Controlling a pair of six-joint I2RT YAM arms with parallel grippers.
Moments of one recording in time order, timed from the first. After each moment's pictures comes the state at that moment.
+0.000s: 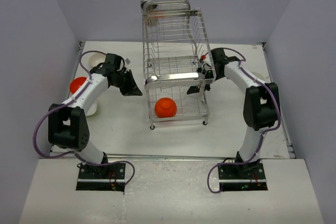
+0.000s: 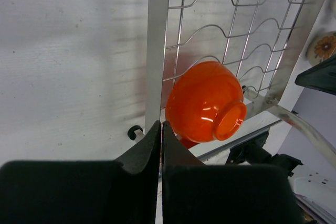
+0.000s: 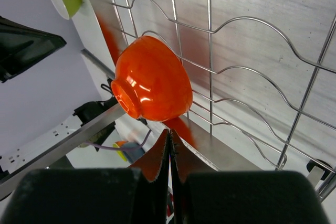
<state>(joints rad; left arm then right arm) -0.17 1.58 1.22 -0.71 0.45 -0.57 0.24 1.91 1.49 -0.83 -0.78 0.48</state>
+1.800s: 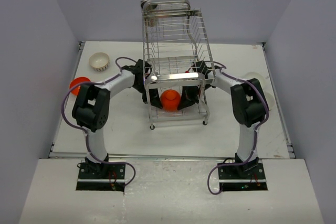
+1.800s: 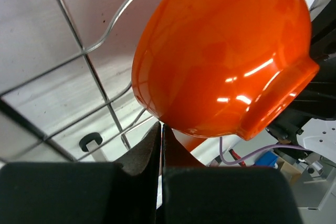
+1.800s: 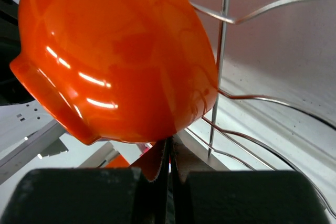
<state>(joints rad) -0.41 1.92 1.37 -0.77 0.62 -0.54 0.40 2.01 1.41 -0.80 -0.80 0.46</state>
